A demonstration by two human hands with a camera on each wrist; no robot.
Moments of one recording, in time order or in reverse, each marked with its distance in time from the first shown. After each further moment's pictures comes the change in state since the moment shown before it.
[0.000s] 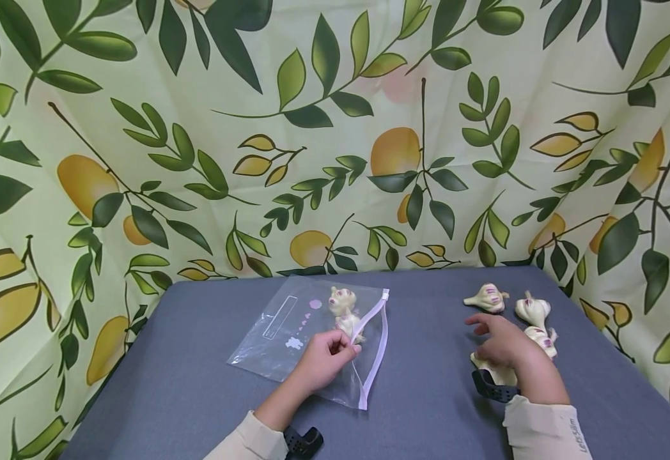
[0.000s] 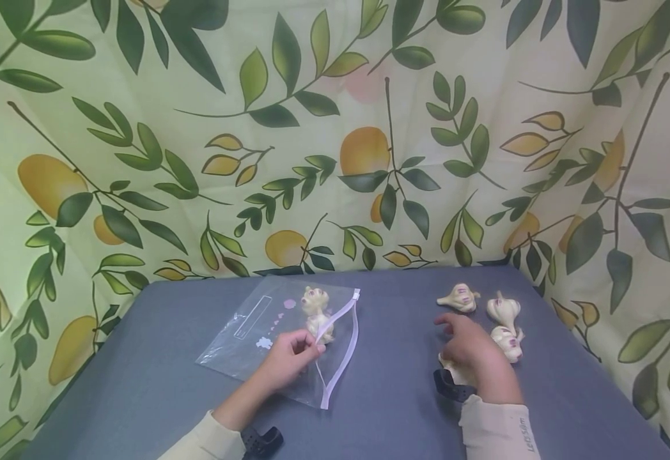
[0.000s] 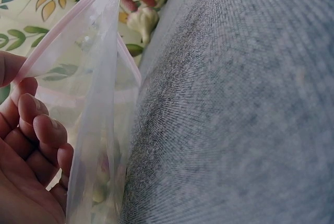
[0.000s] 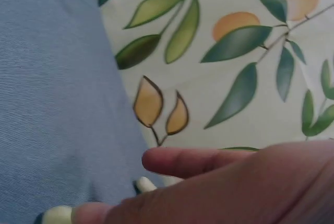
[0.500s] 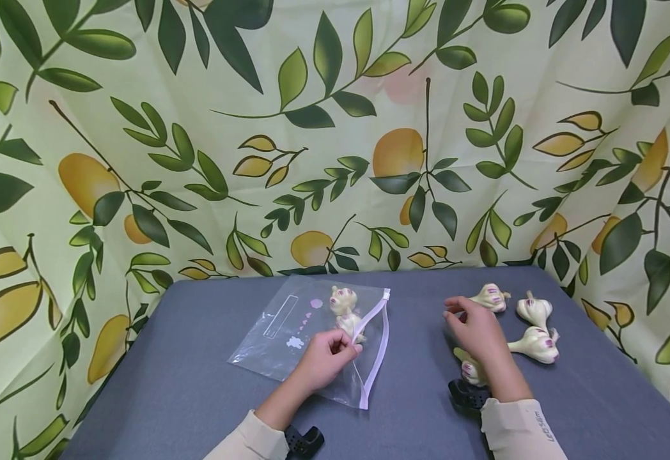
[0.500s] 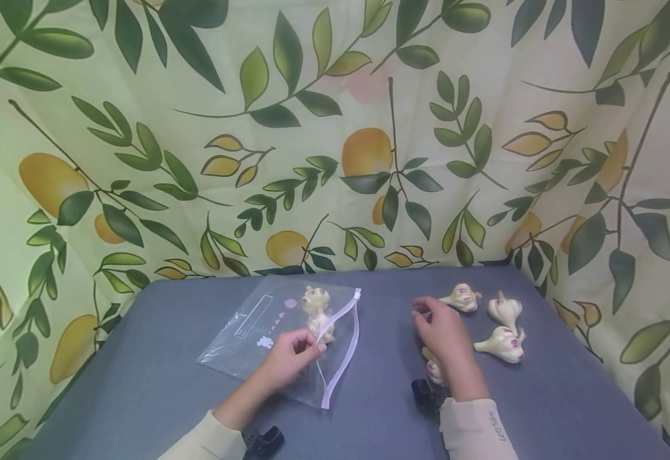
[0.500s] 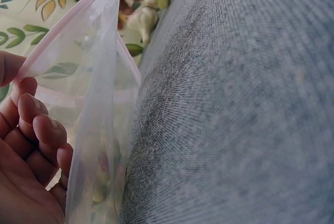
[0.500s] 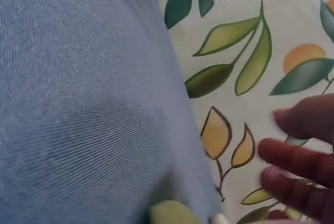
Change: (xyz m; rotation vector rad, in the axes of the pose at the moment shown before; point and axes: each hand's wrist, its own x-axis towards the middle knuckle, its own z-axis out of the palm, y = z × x) left_hand 0.000 0.002 0.001 0.001 0.011 -0.002; right_hand 0.026 -0.014 0.039 -0.029 0.409 -0.133
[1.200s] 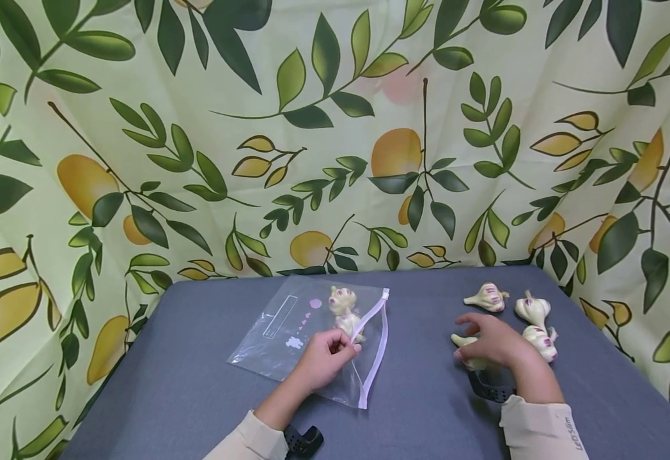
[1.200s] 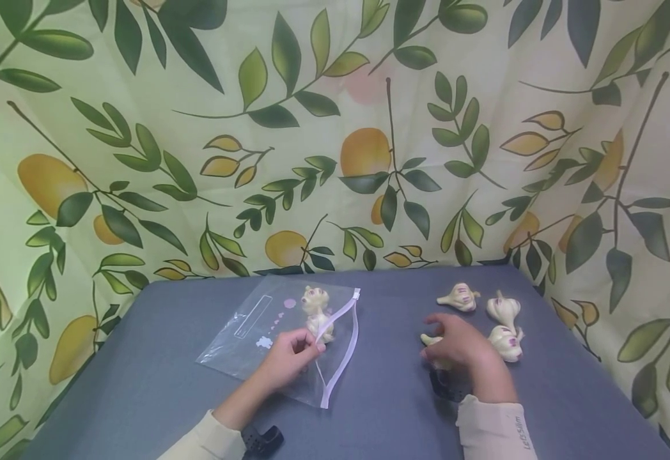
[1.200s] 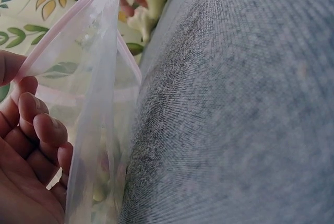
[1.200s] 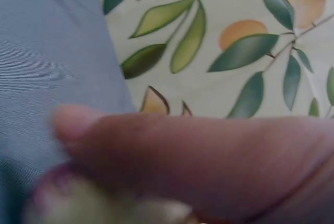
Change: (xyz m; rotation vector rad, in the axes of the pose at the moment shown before) left_hand -0.001 0.009 0.000 0.019 -0.009 -0.040; right_hand -0.011 0.009 -0.037 0.026 -0.417 0.093
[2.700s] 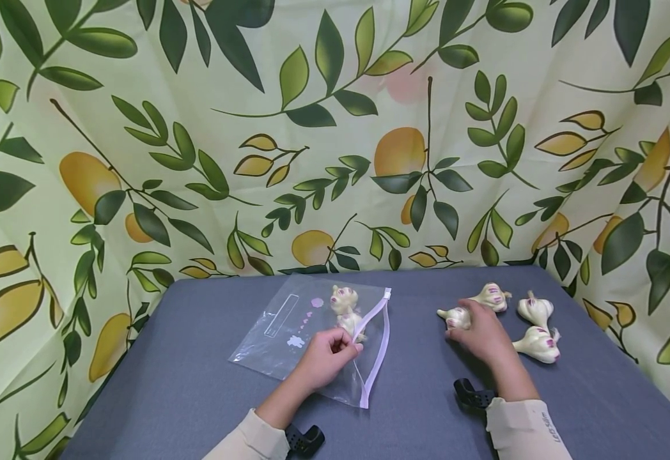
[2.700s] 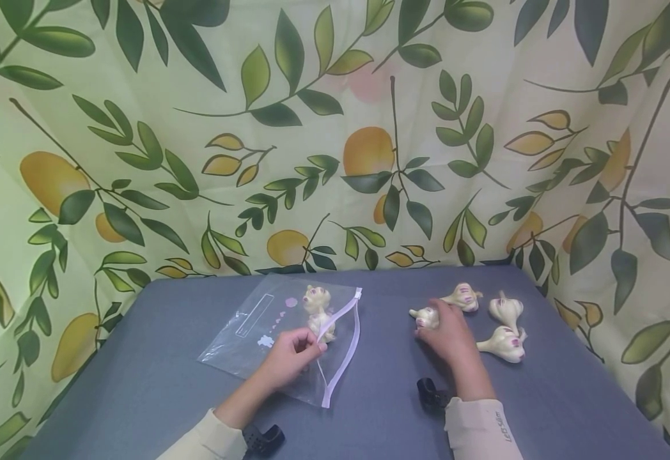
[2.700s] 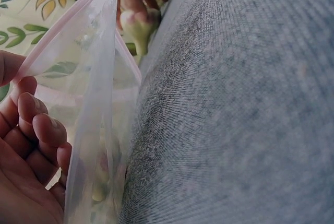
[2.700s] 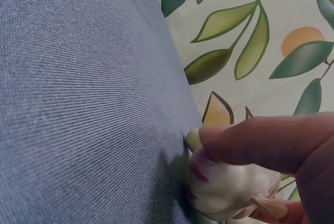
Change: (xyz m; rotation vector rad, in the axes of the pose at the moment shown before) left_hand -0.008 0.029 -0.004 -0.034 0.009 0.017; right_hand 0.027 0.008 0.033 0.000 0.366 -0.058
